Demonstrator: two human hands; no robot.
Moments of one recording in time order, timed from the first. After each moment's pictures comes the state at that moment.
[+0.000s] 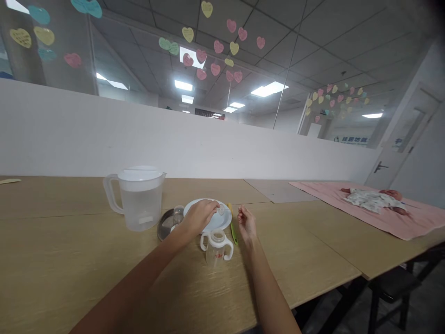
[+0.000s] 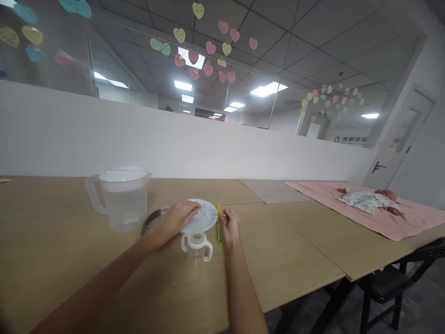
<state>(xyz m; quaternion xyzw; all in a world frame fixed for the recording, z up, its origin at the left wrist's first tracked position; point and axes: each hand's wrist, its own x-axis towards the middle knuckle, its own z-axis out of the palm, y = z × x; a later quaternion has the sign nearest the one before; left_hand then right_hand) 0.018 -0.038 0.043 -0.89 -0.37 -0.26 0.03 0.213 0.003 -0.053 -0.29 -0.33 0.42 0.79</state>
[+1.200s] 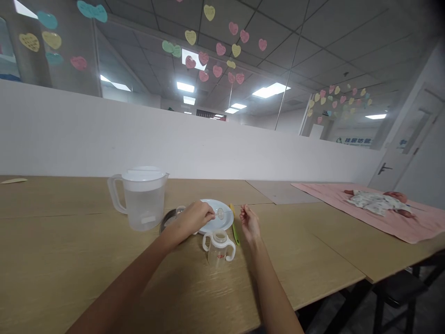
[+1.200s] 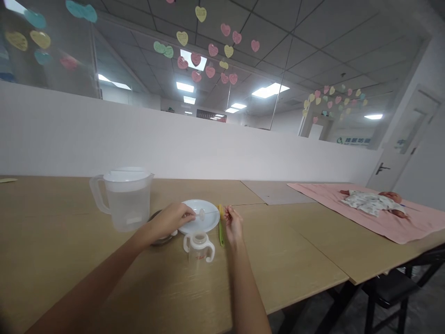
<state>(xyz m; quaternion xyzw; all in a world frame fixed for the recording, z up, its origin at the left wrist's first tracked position) 0.000 -0.057 0.068 -0.90 -0.38 -0.21 -0.04 0.220 0.010 -0.057 -0.29 -0.35 0.41 0.79</state>
